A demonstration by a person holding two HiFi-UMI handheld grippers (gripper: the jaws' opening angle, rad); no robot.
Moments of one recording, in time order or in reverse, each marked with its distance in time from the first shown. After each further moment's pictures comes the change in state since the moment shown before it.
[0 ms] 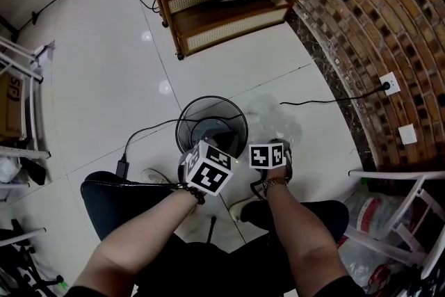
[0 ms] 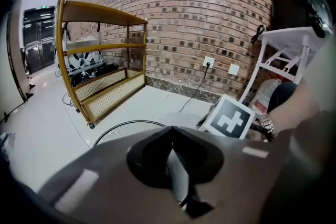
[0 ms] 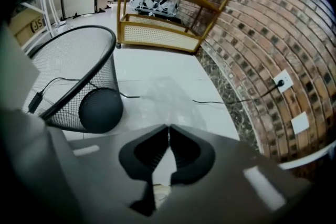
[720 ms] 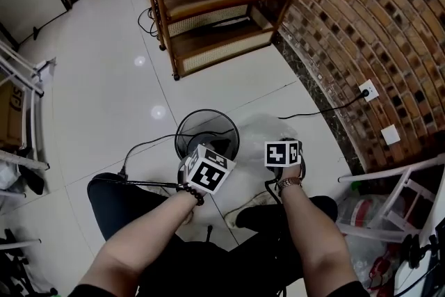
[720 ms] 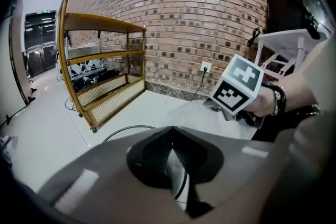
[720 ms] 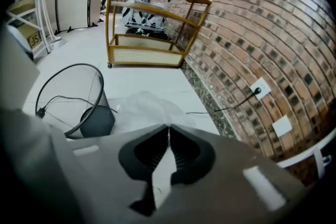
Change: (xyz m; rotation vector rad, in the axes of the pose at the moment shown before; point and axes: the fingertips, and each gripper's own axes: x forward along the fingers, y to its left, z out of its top) left arm -0.026 -0.016 0.014 0.019 -0.037 0.005; right arm -0.079 -0.080 0.032 0.072 -0.099 -0.051
